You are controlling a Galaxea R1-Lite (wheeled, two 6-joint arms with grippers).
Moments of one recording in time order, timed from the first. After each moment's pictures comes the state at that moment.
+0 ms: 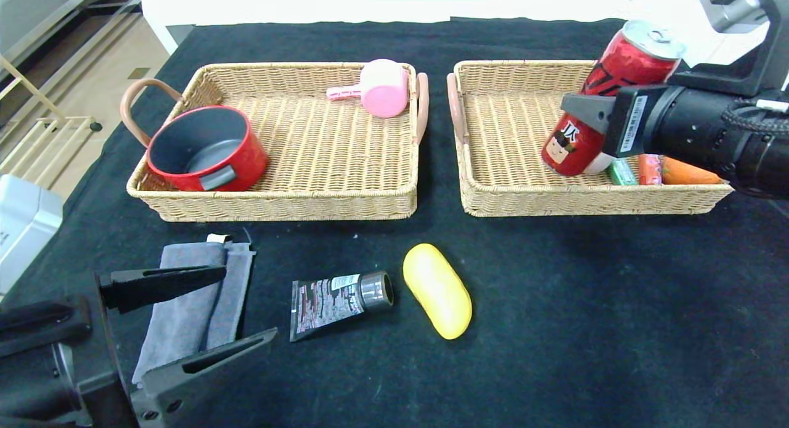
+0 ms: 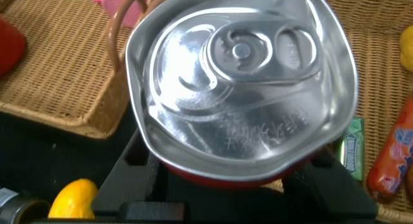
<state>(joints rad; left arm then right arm) -0.41 1.03 -0.62 -0.19 -0.31 0.10 0.54 1.52 -1.21 -0.33 -0.23 -0.02</state>
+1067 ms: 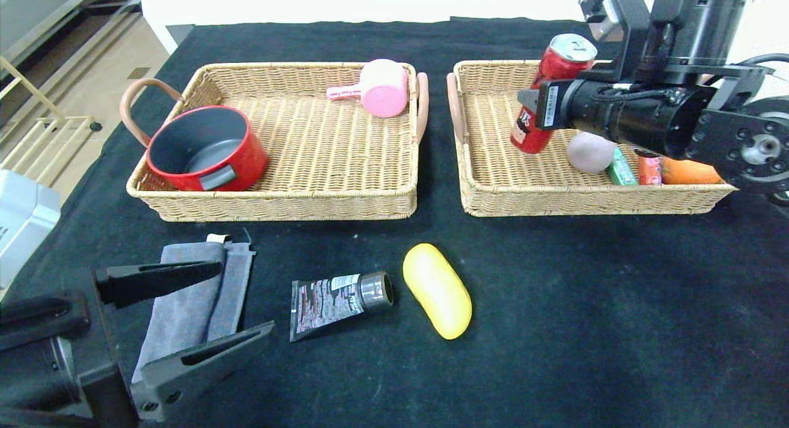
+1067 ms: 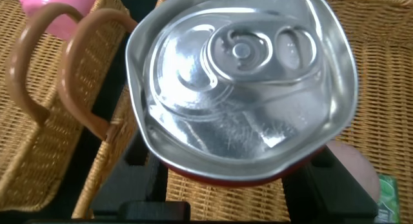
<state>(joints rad) -0.39 1.04 -0.62 -0.19 -0.31 0.11 0.43 1.87 -1.64 -0.23 -0.19 -0.01</state>
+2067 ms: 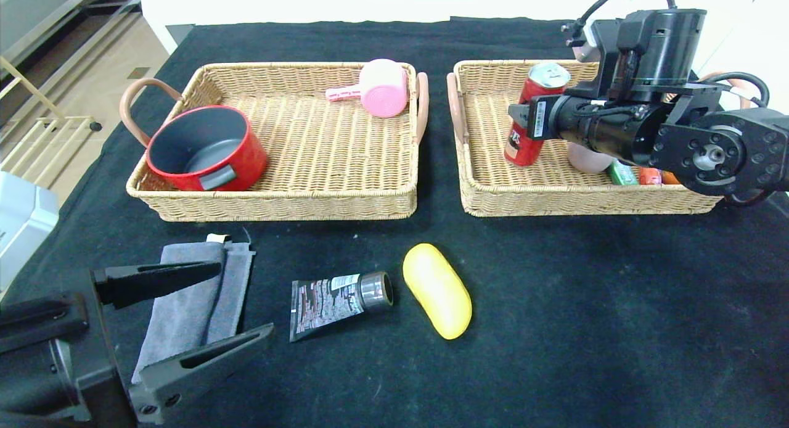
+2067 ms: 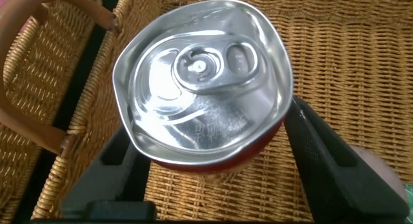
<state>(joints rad) -0.39 1.03 -0.62 -0.19 -0.31 0.12 0.40 1.96 -1.69 -0.24 -0.20 0.00</state>
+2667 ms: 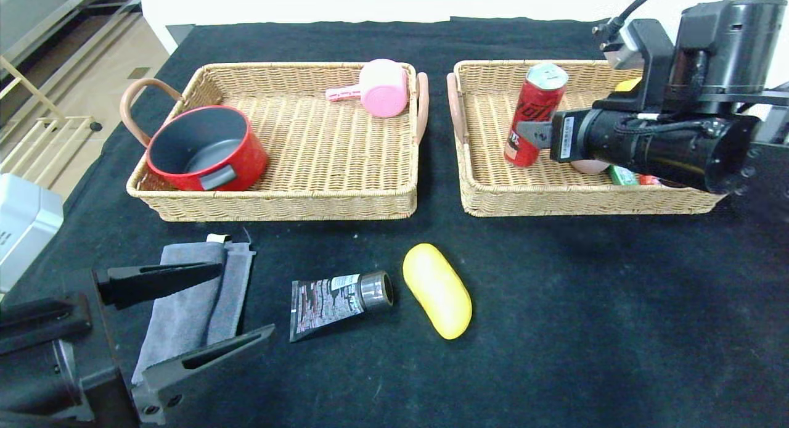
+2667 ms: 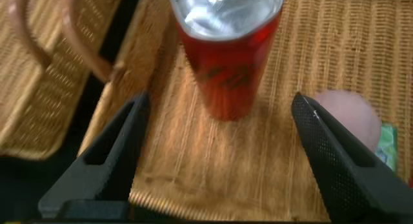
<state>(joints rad) -0.39 1.04 -0.62 -0.19 -0.31 0.12 0.45 1.76 -1.42 -0.23 -0.20 0.00</state>
